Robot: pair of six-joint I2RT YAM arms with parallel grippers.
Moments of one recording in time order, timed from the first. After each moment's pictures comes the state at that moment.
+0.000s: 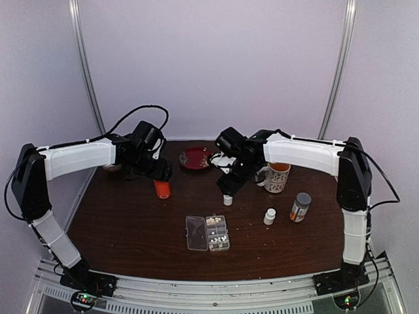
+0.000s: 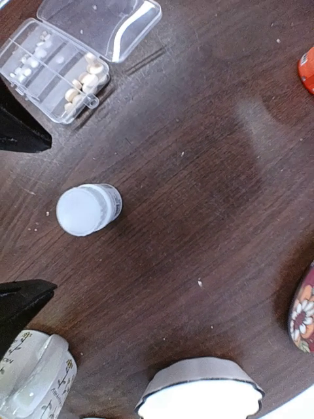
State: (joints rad) left arm -0.59 1.66 1.26 -0.55 -0.16 -0.26; right arm 0.82 2.07 1.77 -0.86 0.13 -0.08
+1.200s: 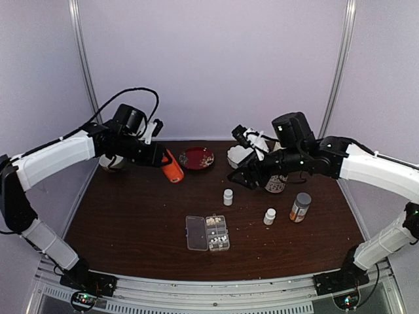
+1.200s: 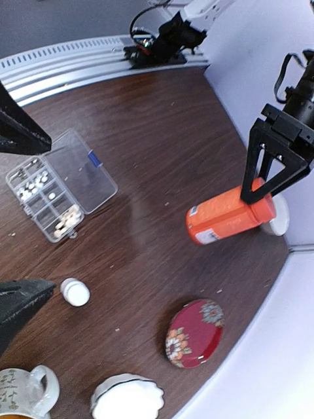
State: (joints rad) left arm -0.56 1.55 1.31 -0.61 0.09 -0.28; right arm 0.84 1.41 1.25 -0.45 -0.22 -0.01
